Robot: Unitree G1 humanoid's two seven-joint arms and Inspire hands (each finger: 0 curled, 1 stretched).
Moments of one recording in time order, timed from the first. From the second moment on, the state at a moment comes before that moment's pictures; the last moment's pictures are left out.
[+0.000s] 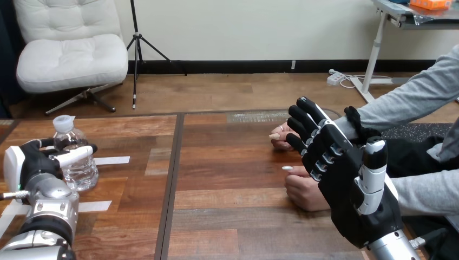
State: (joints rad) left arm -0.75 0.41 0.17 1.32 0.10 0.03 0.41; right arm 0.20 -0.12 -0.05 -0.17 0.38 -0.16 0.51
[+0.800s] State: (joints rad) left arm -0.75 0.41 0.16 1.32 0.10 0.03 0.40; right arm 0.20 -0.12 -0.05 -0.18 0.38 -0.16 0.51
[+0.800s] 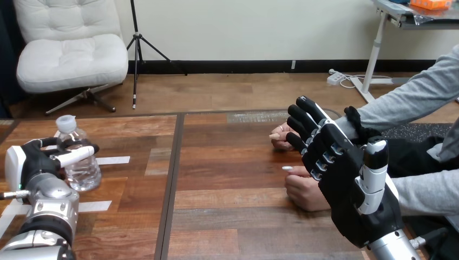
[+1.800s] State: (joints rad) left arm -0.76 0.41 0.16 1.32 0.10 0.03 0.36; right arm 0.20 -0.12 -0.05 -0.18 0.39 -0.16 0.51
